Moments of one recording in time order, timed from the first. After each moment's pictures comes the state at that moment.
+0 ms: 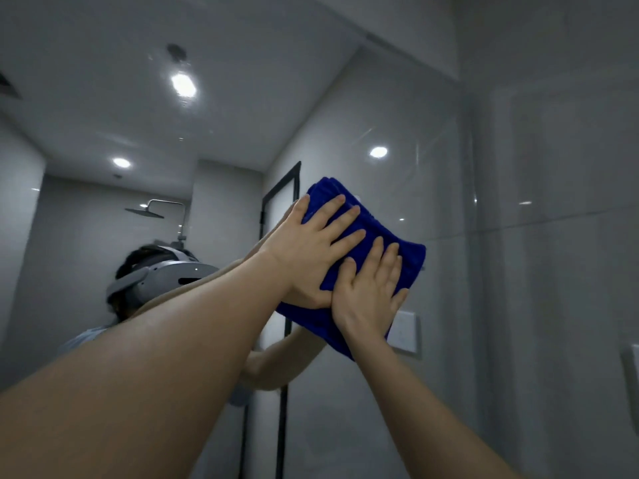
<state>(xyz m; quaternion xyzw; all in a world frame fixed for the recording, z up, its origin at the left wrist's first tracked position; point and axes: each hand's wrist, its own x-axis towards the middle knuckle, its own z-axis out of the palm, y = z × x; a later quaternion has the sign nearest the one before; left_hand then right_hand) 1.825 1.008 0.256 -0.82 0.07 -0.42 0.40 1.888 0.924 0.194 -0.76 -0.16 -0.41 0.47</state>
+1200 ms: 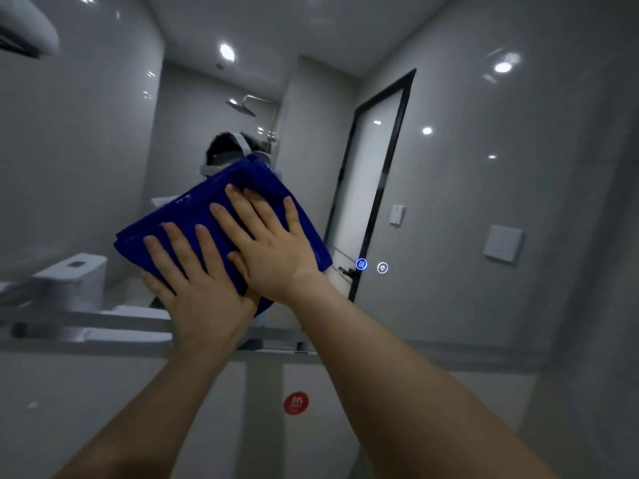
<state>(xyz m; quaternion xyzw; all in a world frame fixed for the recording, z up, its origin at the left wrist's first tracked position) 1.603 1.191 -0.043 -0.70 -0.37 -0.61 -0.02 1.645 1.120 0.046 -0.70 -0.56 -0.43 -0.06</state>
